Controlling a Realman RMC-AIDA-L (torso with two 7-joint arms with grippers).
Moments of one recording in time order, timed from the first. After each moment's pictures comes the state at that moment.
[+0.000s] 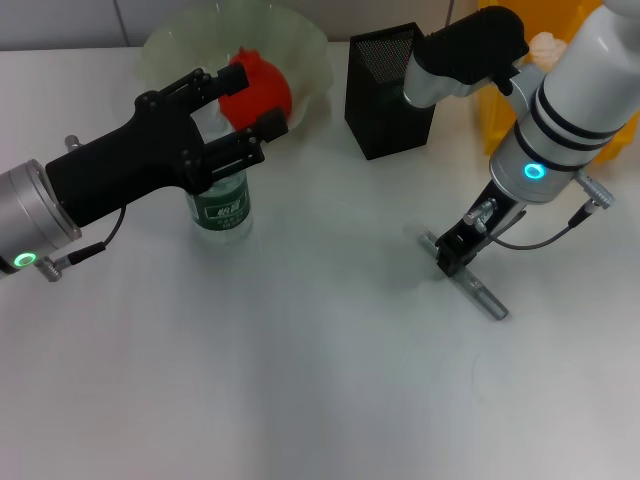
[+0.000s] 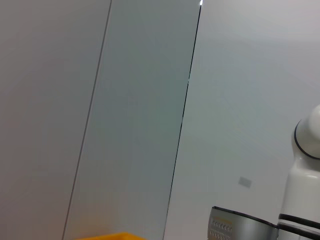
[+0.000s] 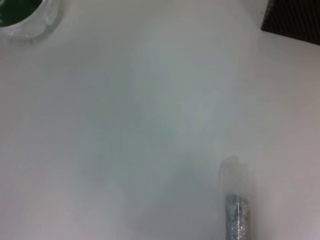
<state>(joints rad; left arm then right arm) -0.46 -2.07 0.96 0.45 1.33 1.56 -1.07 0.94 2.09 -1.47 -0.79 -2.65 -1.38 2.82</state>
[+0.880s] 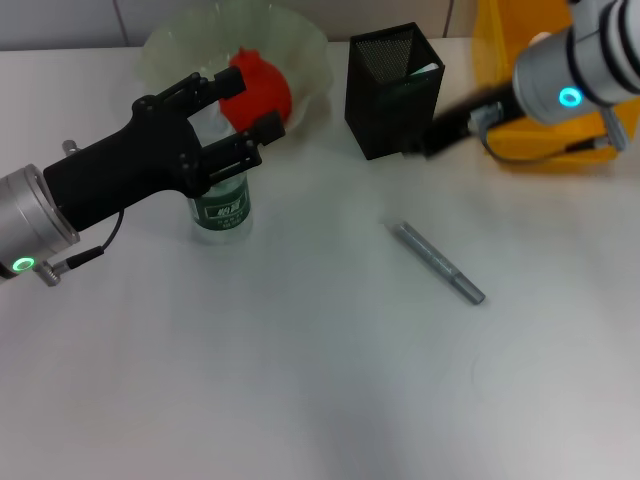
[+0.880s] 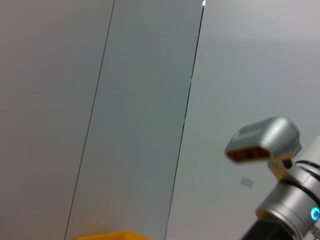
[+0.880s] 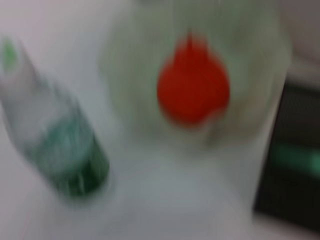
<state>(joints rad) -0.45 -2.07 0.96 0.45 1.33 1.56 -1.07 0.67 2.08 -1.39 -1.26 -2.42 -1.22 2.63</state>
